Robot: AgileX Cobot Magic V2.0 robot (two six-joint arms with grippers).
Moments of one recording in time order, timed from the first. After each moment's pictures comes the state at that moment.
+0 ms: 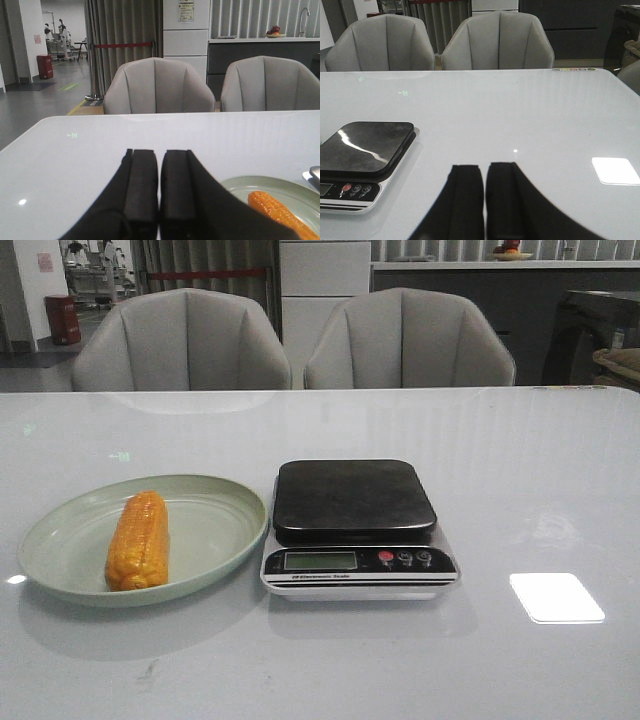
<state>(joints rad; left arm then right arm) -0.03 -0.01 0.01 0.13 -0.02 -0.14 0.07 -0.01 0.03 0.14 0.11 -0.04</state>
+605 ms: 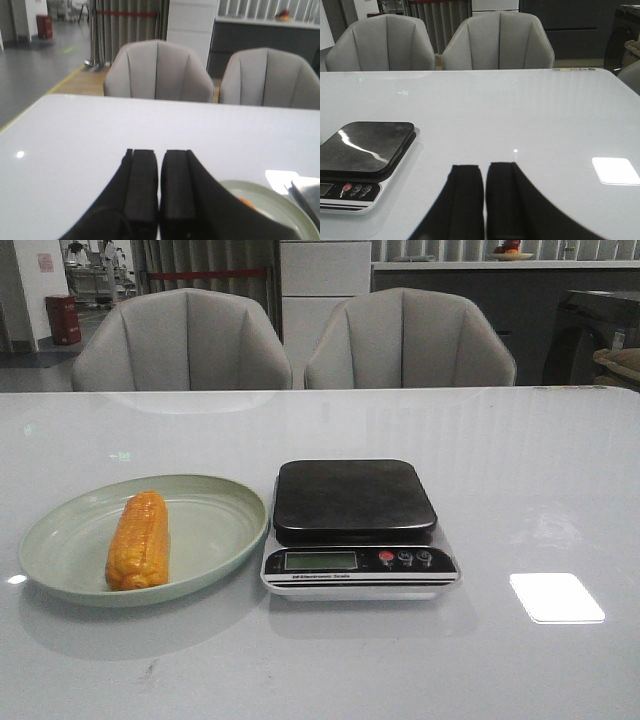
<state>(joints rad) -0.03 0.20 -0.39 0.04 0.37 -0.14 0.07 -0.01 0.03 0.14 0.11 -0.04</state>
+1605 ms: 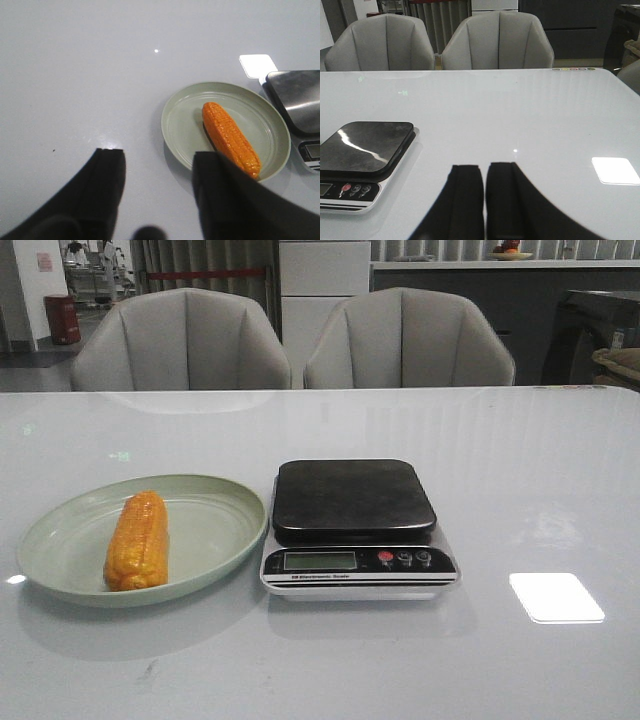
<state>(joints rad) -0.20 0.55 -0.53 0.03 0.57 -0.14 0.07 -0.01 0.03 0.14 0.11 -0.04</state>
